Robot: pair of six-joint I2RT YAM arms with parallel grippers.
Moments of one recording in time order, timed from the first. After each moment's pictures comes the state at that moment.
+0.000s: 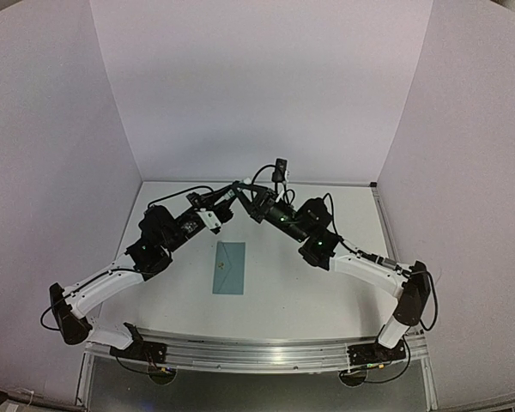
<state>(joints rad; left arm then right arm) -0.87 1.31 1.22 0.33 0.06 0.86 0.94 1.72 1.52 0.59 -0.16 0.79</state>
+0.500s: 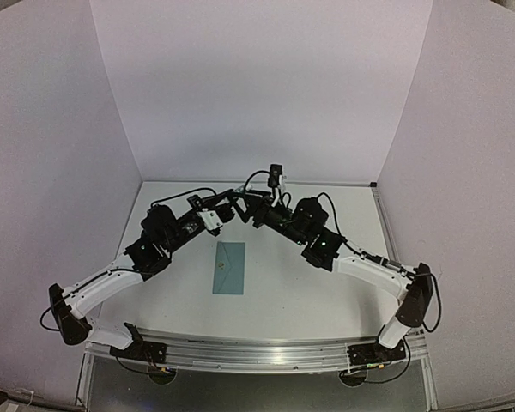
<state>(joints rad) -0.87 1.30 1.22 0.25 0.04 0.83 0.94 1.69 1.52 0.38 -0.08 0.69</state>
